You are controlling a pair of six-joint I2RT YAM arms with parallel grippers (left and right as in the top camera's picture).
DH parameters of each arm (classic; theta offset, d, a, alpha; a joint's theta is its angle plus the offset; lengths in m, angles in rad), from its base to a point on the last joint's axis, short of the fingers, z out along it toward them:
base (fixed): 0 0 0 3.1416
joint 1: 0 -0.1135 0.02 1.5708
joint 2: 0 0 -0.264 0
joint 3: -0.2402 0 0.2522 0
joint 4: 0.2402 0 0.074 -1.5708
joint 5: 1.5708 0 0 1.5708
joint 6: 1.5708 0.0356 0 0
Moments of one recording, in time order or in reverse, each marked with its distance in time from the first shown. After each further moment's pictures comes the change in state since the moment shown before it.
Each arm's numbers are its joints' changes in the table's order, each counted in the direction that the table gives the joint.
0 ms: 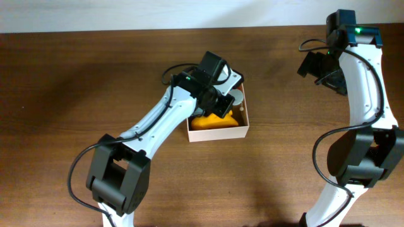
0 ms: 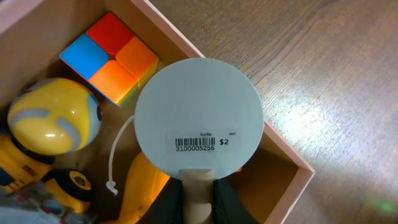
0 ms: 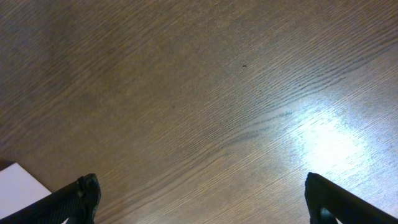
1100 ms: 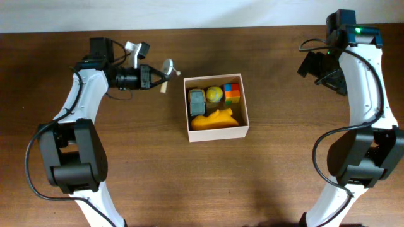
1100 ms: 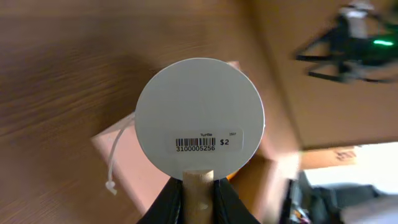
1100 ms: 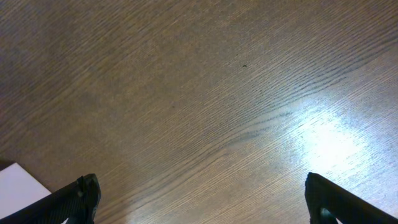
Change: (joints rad) left arm -0.628 0.083 0.007 0.000 0.773 0.077; right arm 0.000 0.000 0.000 0.000 0.000 0.000
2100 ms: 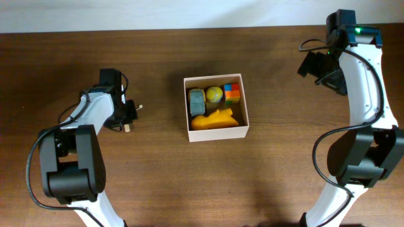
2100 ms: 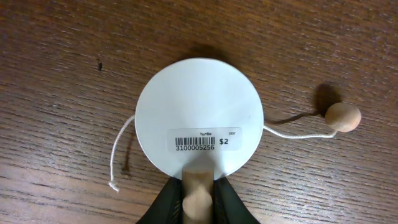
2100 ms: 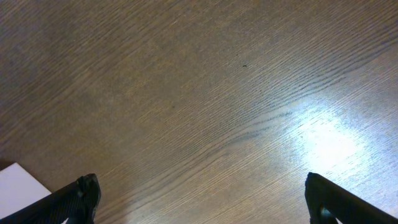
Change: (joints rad) left arm 0.001 -0.084 0.364 -0.074 -1.138 -0.342; right arm 0.000 0.000 0.000 0.000 0.000 0.000
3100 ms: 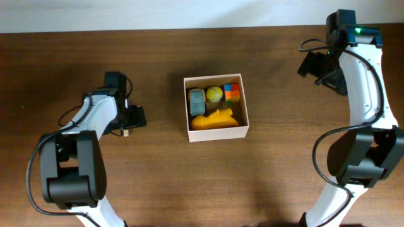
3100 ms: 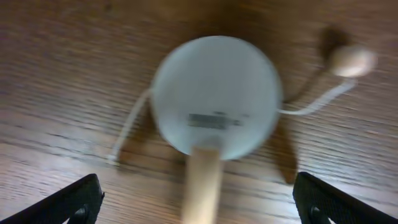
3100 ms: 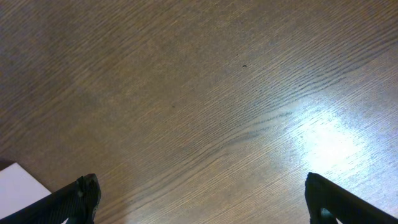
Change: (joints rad) left arm 0.019 -0.050 0.037 0.065 -0.066 0.003; right arm 0.000 0.000 0.000 0.000 0.000 0.000
